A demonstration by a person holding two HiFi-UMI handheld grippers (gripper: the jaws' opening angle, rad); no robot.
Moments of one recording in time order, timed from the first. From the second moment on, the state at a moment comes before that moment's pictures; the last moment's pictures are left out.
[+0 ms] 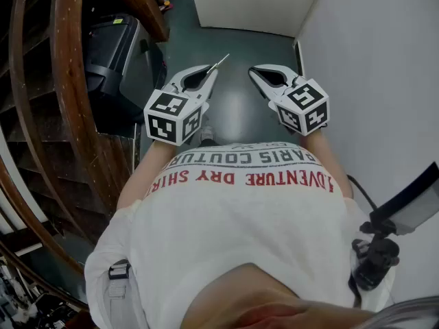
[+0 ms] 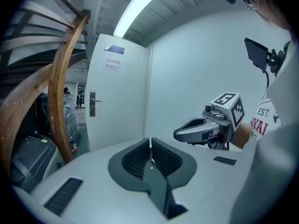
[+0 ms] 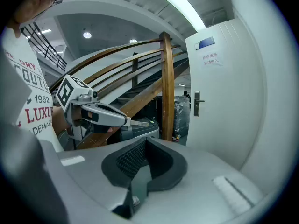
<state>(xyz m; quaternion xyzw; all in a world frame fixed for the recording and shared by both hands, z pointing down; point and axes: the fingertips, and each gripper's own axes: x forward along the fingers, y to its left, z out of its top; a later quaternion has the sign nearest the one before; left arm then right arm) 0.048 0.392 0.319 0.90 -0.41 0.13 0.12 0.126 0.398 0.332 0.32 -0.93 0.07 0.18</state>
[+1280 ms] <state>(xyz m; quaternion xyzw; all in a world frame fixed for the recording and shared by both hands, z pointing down) 0.041 0.251 0.348 0.89 -0.40 0.13 0.16 0.125 0.256 0.361 0.32 -0.93 0.09 0.15</state>
